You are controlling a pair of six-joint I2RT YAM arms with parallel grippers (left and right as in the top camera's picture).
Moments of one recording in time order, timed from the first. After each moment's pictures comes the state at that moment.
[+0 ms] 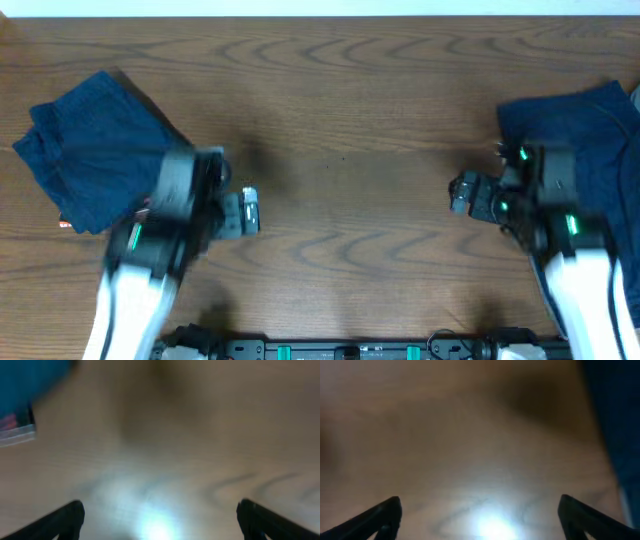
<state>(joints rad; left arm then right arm) -0.23 0.99 0.99 -1.04 0.02 -0.27 0.04 1.03 0.86 -0.81 -0.13 0.30</state>
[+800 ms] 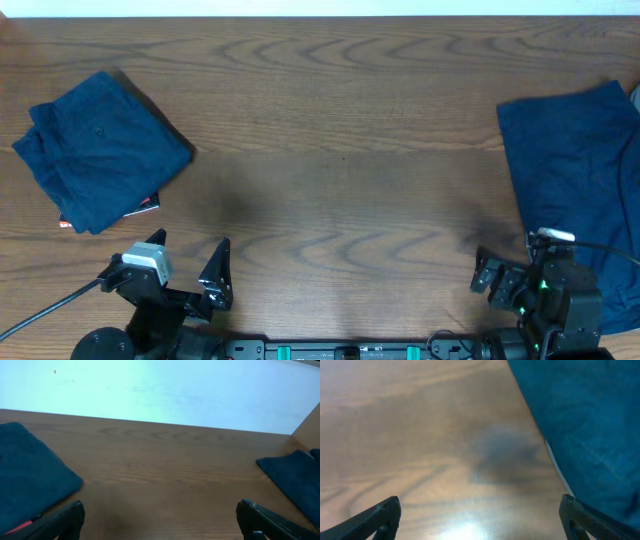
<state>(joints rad) -0.30 0.16 0.79 -0.86 -0.03 -0.25 0.07 0.33 0.65 -1.12 0.09 0.31</state>
